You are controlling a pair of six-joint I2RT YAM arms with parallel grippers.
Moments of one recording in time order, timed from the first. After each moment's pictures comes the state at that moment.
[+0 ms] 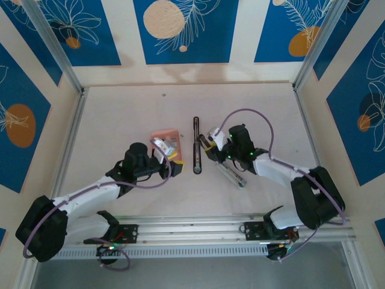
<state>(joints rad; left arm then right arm) -0.63 1.12 0.49 0.27 0.47 -0.01 0.48 1.33 0.62 0.08 -0.45 -0.24</state>
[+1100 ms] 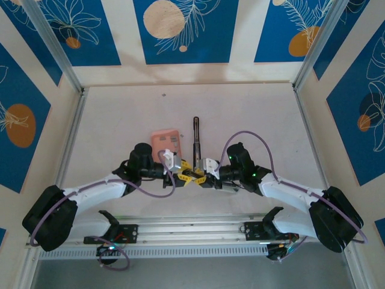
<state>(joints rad) -0.68 1.22 0.48 0.41 0.88 0.22 0.68 1.16 0.47 0.14 -0.75 -0.47</state>
